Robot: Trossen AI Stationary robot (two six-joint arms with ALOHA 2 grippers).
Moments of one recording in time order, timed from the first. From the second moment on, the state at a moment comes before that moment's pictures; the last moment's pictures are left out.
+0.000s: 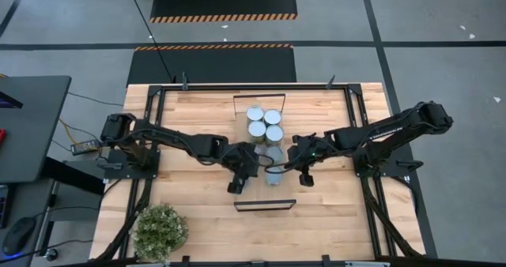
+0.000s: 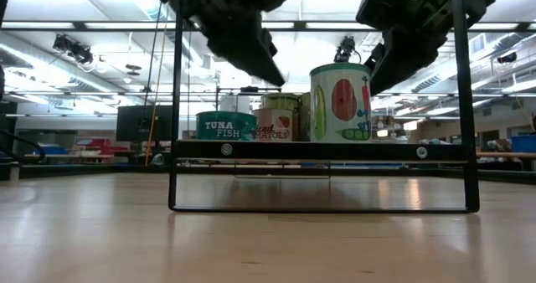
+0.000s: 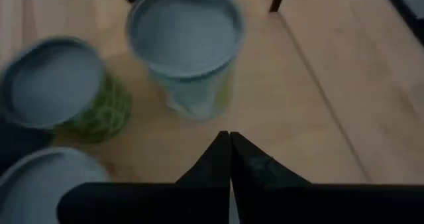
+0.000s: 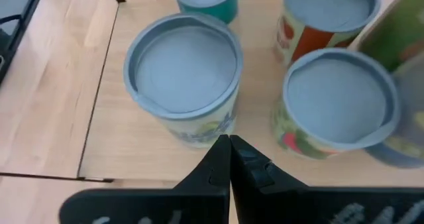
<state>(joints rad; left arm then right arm) -0.11 1.72 1.20 -0.30 0.10 0.13 0.13 1.28 0.76 -0.27 -0.04 0.13</state>
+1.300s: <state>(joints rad) -0.14 1.83 1.20 -0.05 0.08 0.12 0.23 1.40 0.74 -0.07 -0.13 0.20</state>
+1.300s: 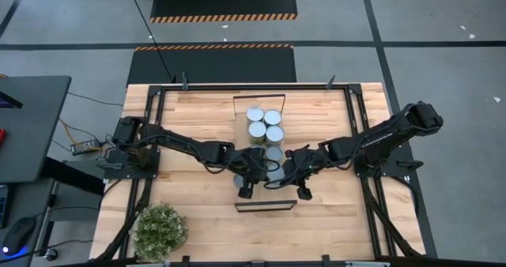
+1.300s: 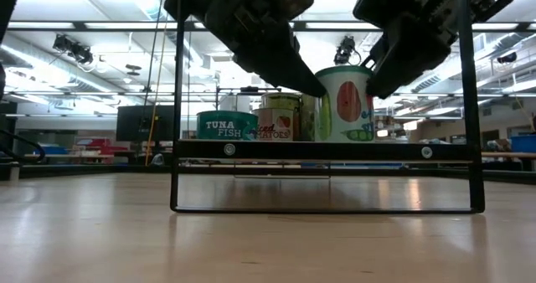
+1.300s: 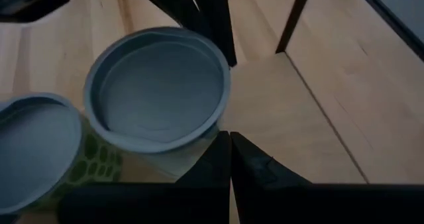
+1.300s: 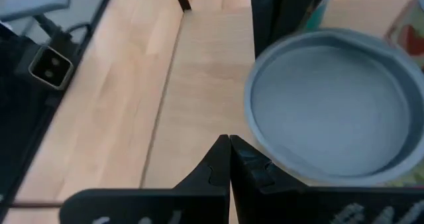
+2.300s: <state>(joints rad) -0.16 1.69 1.20 -0.54 0.14 0.22 0.22 1.35 0.83 -0.32 -0.12 0.20</state>
